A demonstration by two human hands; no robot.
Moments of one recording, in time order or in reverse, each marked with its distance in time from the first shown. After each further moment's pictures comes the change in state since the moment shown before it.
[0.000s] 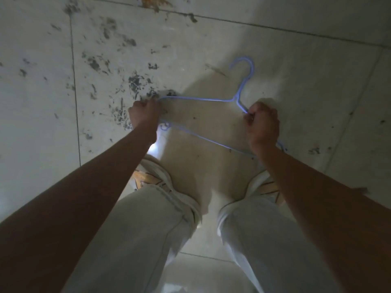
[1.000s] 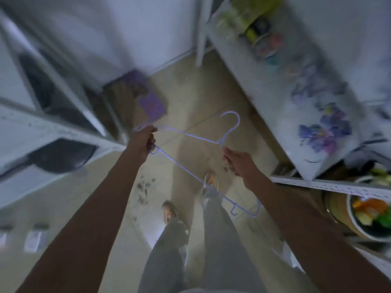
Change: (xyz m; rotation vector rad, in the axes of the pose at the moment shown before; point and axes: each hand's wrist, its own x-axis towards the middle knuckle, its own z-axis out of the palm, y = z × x) left_hand -0.543 0.353 -0.414 -0.133 -0.893 0.401; right_hand -0.472 -0.020 -0.600 1.363 0.120 0.546
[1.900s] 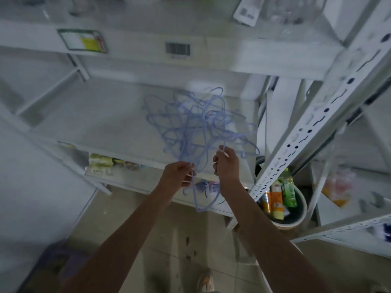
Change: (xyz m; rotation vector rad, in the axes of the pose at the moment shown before) left_hand -0.293 0.023 0.530 0.708 -0.842 0.478; right_hand -0.158 -0.087 -0.410 0.889 0.822 -0.439
